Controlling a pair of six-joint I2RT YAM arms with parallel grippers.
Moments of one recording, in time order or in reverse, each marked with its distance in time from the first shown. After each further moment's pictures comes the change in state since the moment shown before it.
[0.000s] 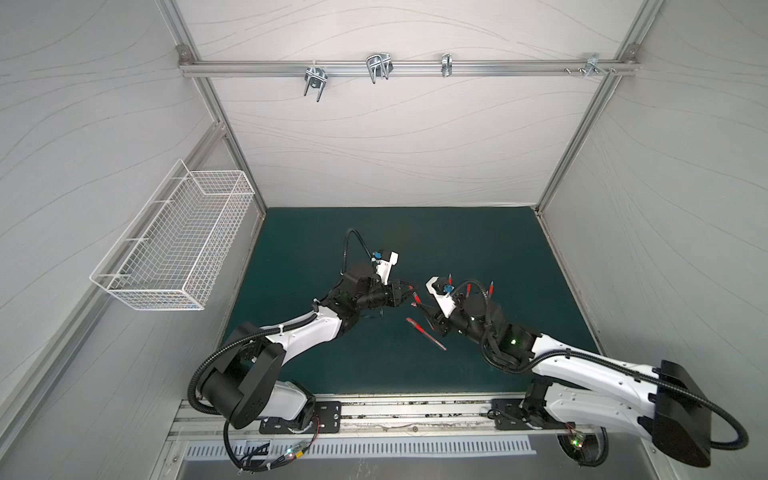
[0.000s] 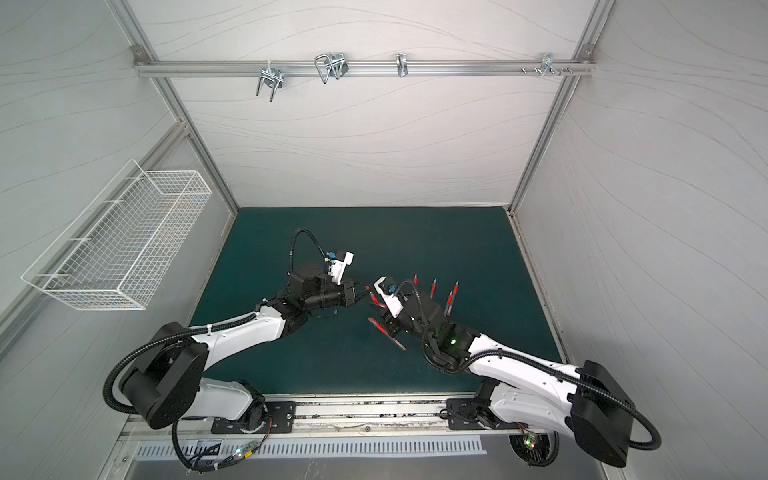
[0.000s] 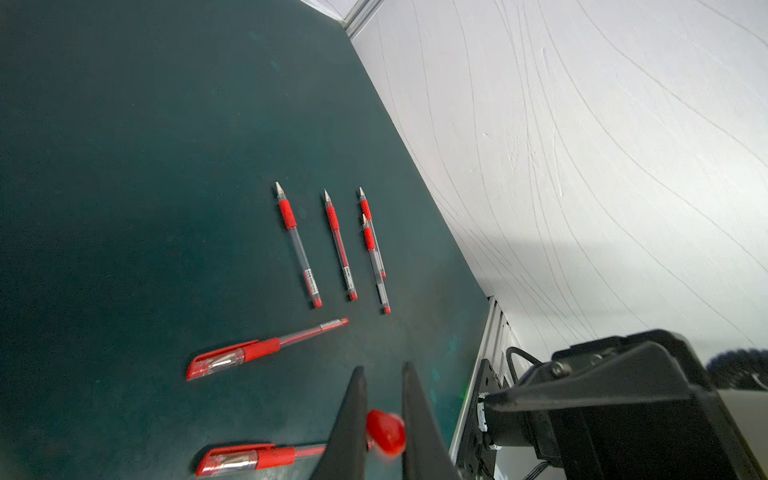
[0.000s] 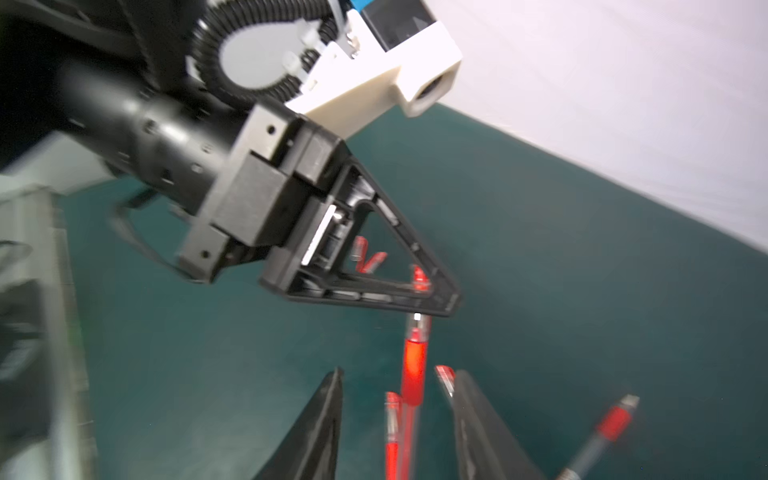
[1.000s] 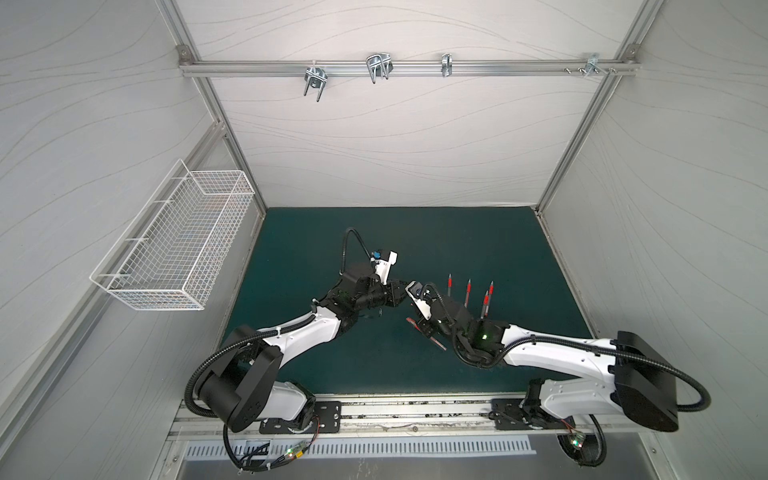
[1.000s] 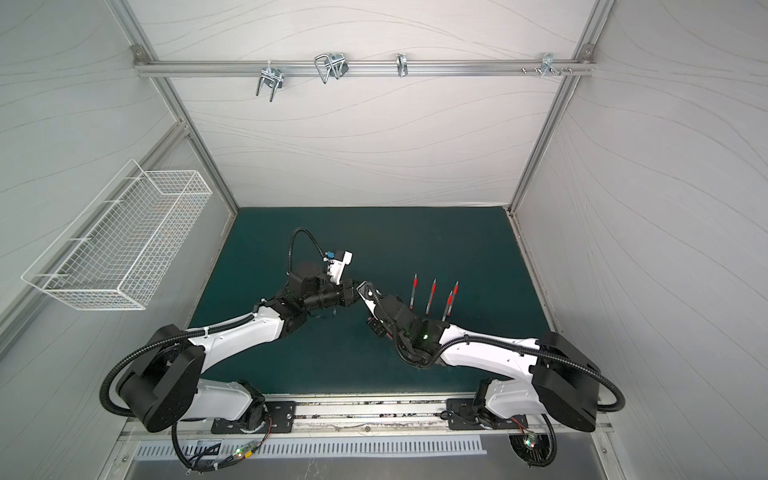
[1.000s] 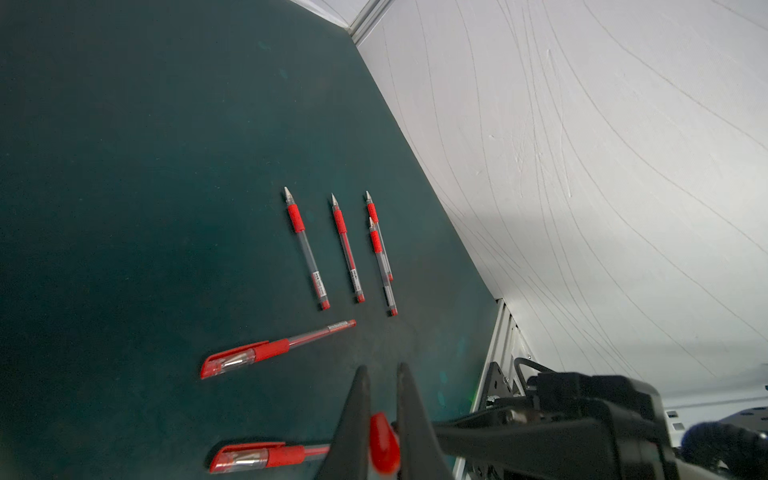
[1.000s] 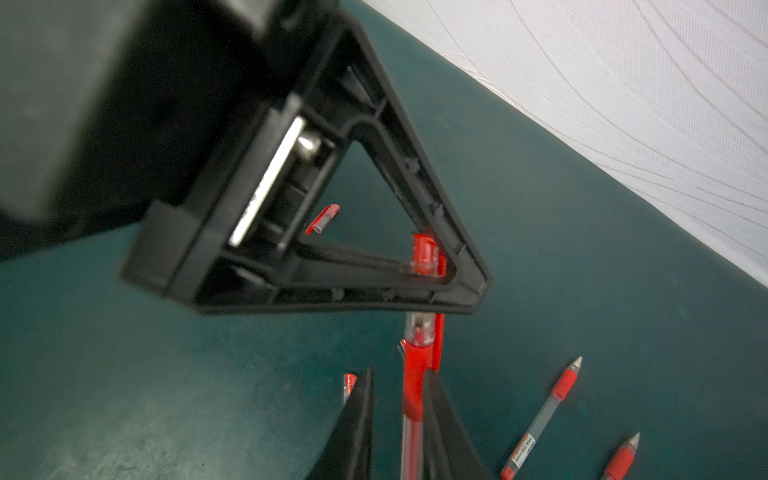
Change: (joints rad) left arm 0.002 -0.018 0.000 -0.026 -0.026 0.018; right arm 0.070 0.246 0.135 -0.093 0.176 -0.009
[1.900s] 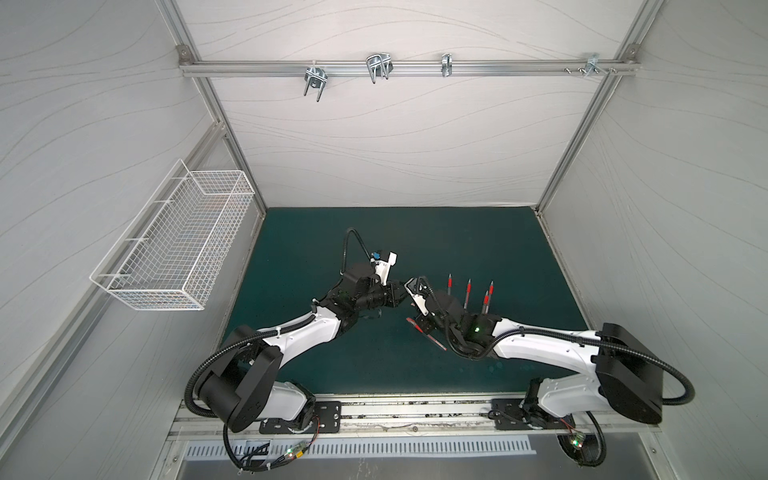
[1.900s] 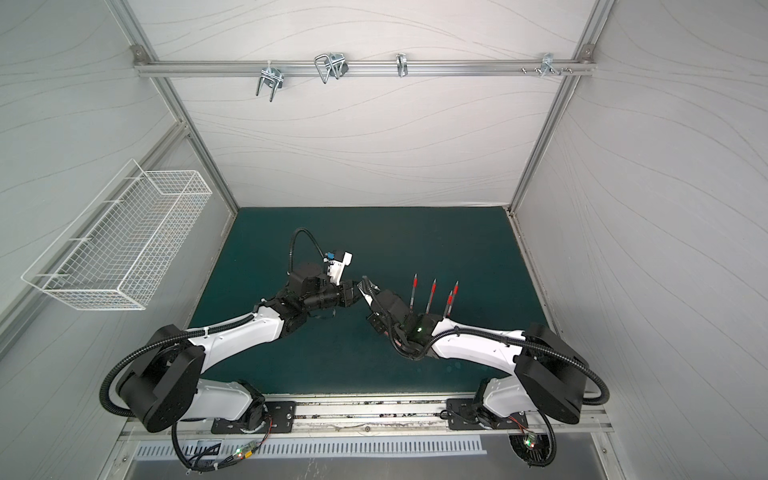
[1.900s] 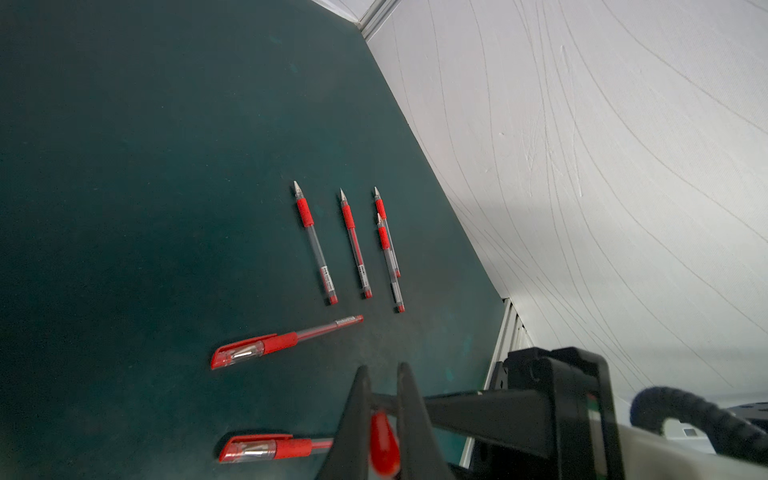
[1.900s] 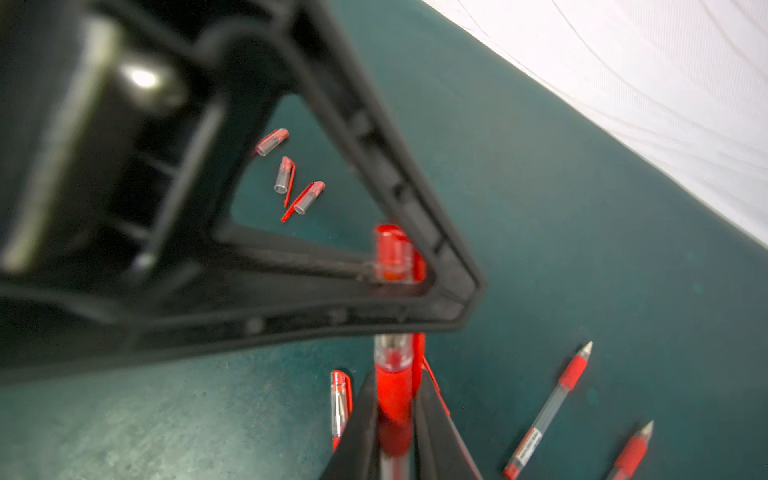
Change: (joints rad) left arm -0.001 0.000 0.000 -0.017 -0.011 0.001; right arm -0.048 0.071 0.027 -0.021 -0.038 0.013
